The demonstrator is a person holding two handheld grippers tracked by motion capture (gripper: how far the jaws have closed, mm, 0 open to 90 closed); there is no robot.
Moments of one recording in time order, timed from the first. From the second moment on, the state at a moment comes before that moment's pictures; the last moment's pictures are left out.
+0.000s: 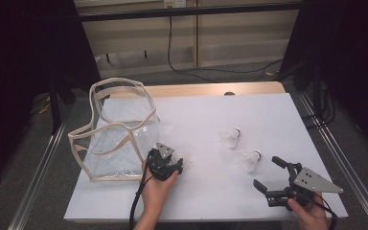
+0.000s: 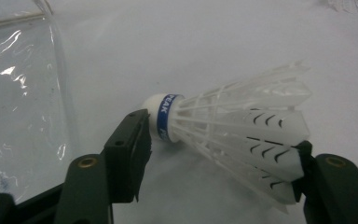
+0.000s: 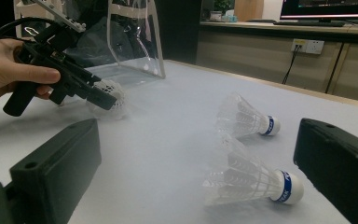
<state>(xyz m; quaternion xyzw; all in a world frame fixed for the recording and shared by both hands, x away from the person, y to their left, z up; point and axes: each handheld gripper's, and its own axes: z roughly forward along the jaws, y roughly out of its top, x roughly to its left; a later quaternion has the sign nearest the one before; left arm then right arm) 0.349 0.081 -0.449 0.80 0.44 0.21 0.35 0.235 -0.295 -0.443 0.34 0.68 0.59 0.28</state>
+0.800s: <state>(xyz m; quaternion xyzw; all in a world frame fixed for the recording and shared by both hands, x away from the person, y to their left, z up) 0.350 0.084 -0.447 0.80 0.45 0.14 0.37 0.235 -0.296 -0.443 0.34 0.68 0.59 0.28</state>
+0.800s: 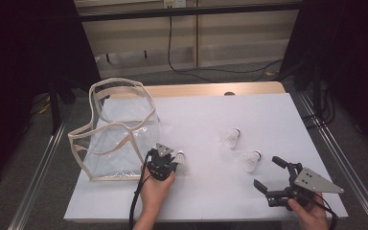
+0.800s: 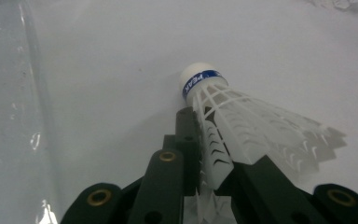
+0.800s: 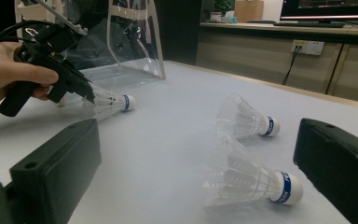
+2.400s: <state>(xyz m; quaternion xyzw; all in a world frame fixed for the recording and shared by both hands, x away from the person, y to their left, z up) 0.355 0.065 -0.388 0.83 0.42 0.01 0.36 0.234 -0.299 -0.442 0.34 0.67 0.60 0.28</state>
